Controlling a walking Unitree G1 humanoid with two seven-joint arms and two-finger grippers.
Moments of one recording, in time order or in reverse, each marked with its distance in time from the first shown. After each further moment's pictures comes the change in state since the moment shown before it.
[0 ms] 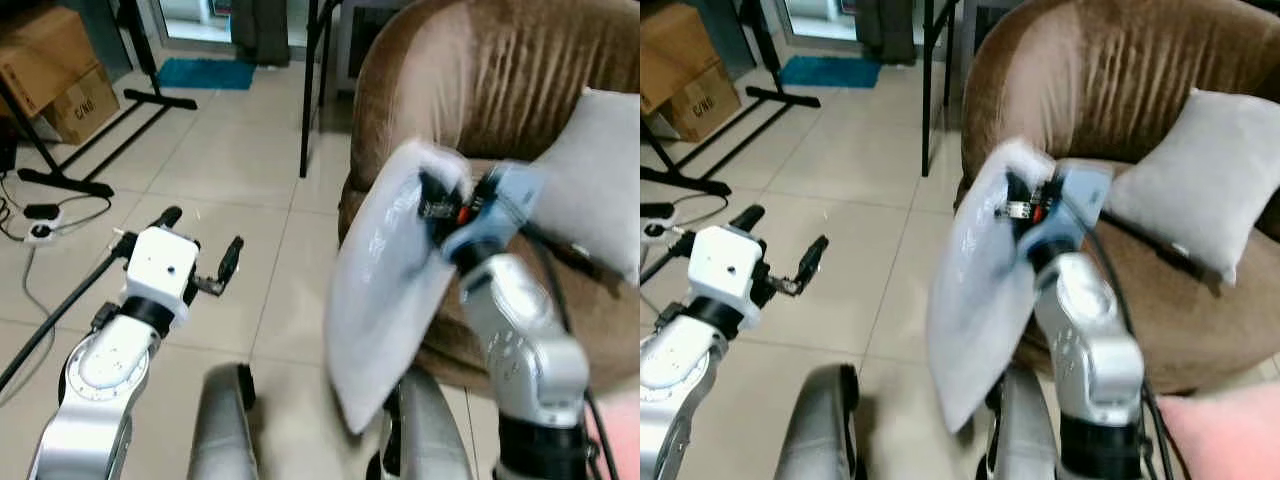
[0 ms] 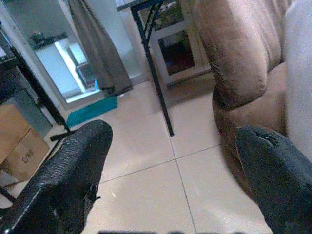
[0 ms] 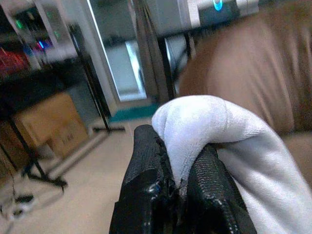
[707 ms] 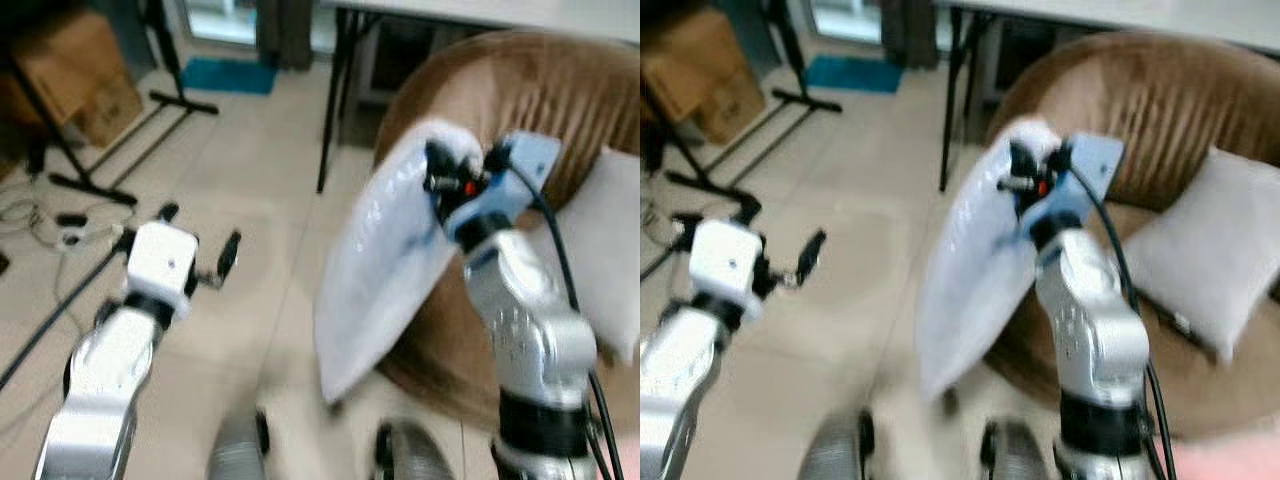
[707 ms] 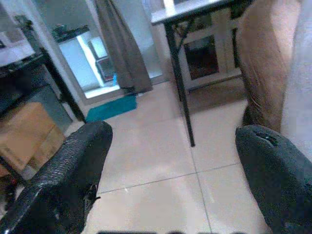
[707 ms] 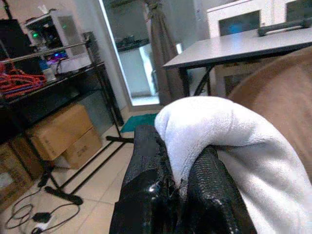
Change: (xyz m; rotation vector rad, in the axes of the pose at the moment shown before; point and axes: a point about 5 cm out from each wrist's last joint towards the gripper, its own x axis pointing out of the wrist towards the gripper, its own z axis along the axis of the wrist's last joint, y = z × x) left arm 0.006 0.002 0.002 -0.006 -0.023 0.031; right arm 0.009 0.002 0.008 0.005 0.012 -0.018
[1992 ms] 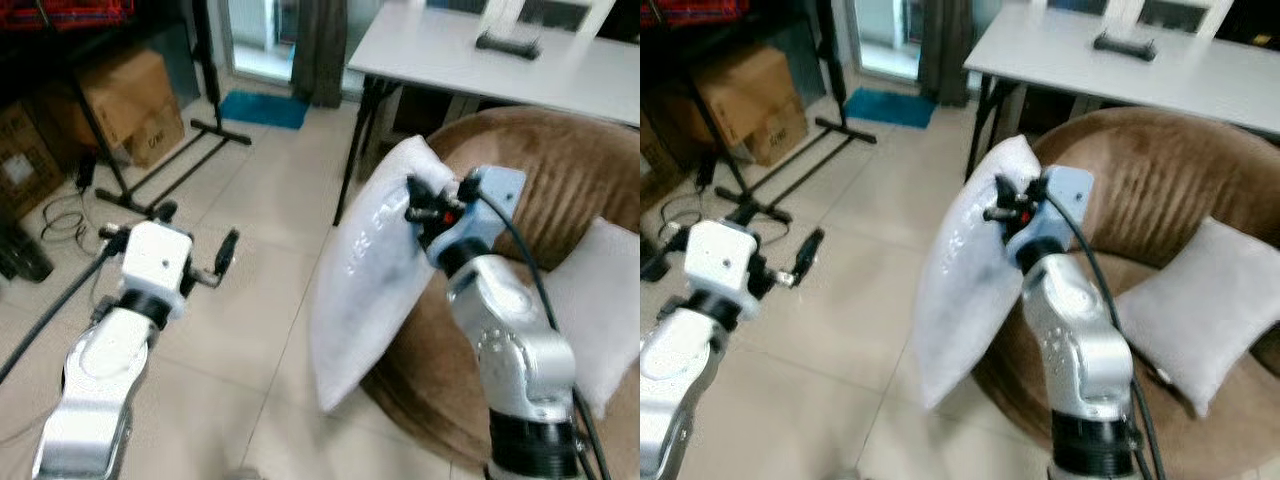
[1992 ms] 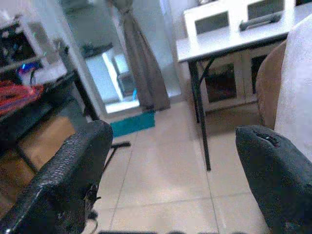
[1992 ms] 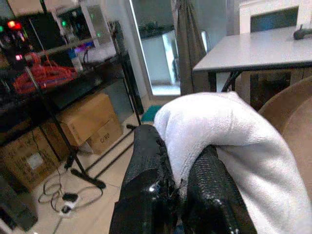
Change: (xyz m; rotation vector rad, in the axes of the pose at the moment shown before) left arm -0.002 0.009 -0.007 -0.014 -0.002 0.009; right arm -0.008 0.007 -0.032 0.015 0.117 0.026
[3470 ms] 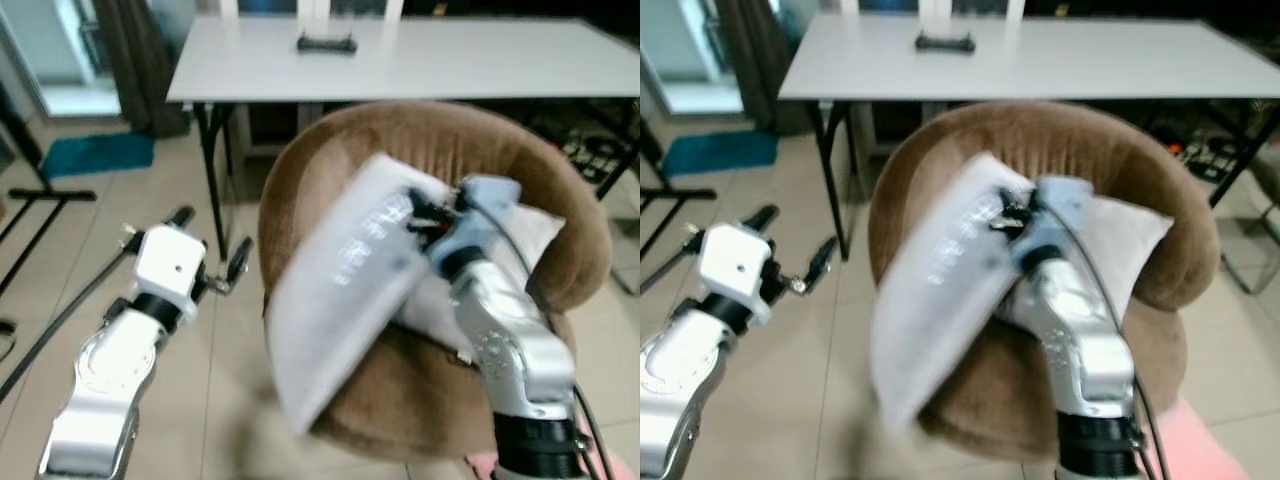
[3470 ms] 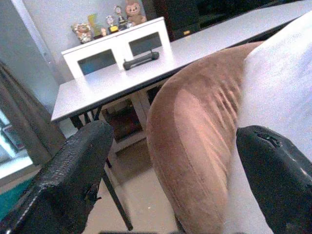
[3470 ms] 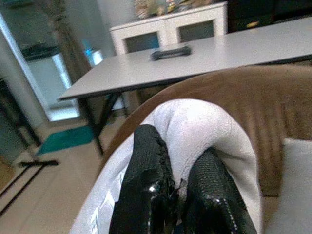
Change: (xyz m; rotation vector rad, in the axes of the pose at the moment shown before) left arm 0.004 -0.012 0.003 0.006 -0.012 -0.093; right arm 0.001 -0.016 -0.010 -0.037 0.029 -0.053
